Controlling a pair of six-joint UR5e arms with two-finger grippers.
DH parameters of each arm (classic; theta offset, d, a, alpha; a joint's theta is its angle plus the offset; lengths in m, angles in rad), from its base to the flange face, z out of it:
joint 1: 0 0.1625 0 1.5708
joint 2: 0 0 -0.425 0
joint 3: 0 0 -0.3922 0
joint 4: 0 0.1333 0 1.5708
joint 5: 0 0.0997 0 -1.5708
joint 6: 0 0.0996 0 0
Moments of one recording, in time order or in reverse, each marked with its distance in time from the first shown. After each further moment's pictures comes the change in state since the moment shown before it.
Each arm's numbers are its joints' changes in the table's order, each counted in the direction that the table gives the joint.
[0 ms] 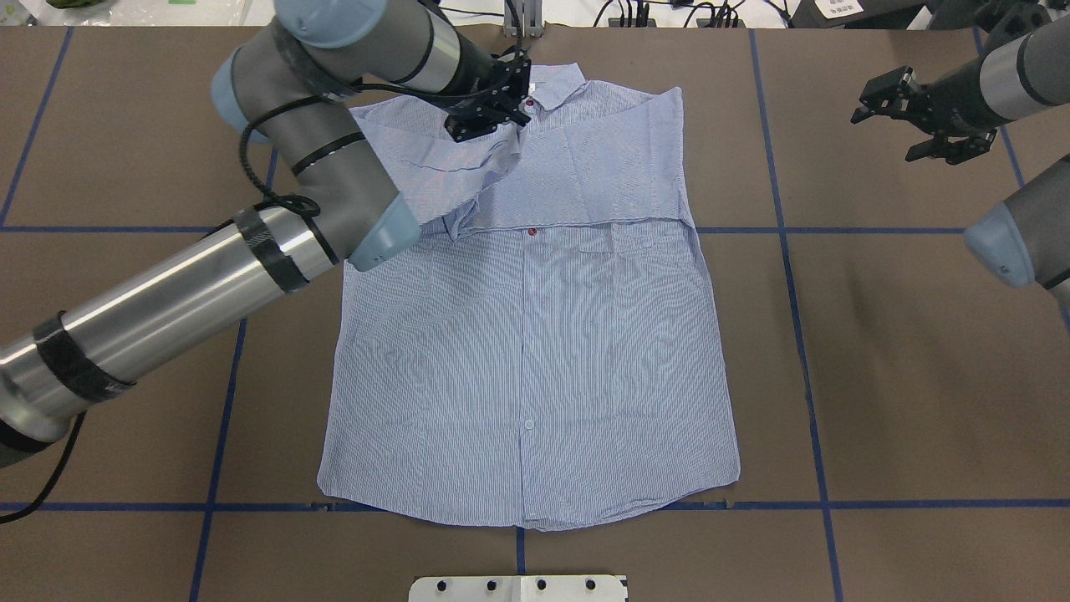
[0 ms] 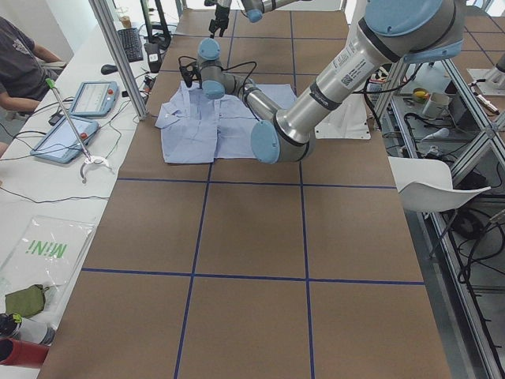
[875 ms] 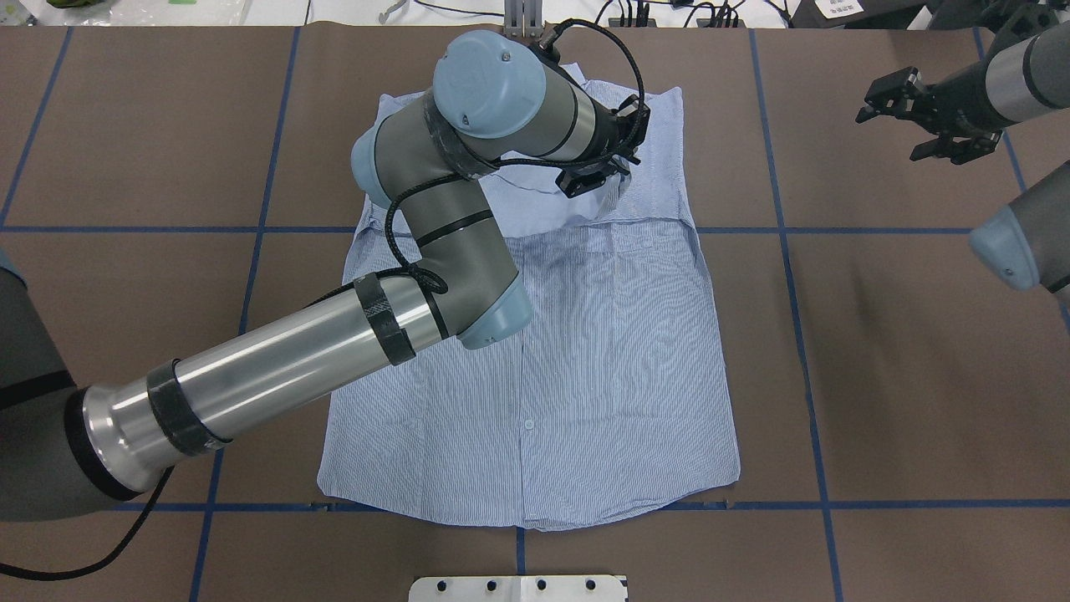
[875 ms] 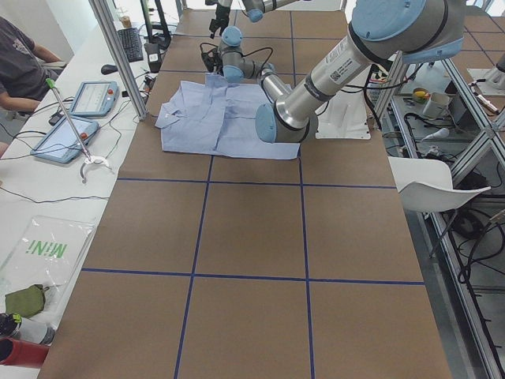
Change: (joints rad) left arm 0.154 -0.108 0.058 -0.005 0.179 -0.094; right arm 0.001 -0.007 0.004 0.007 -0.014 -0.002
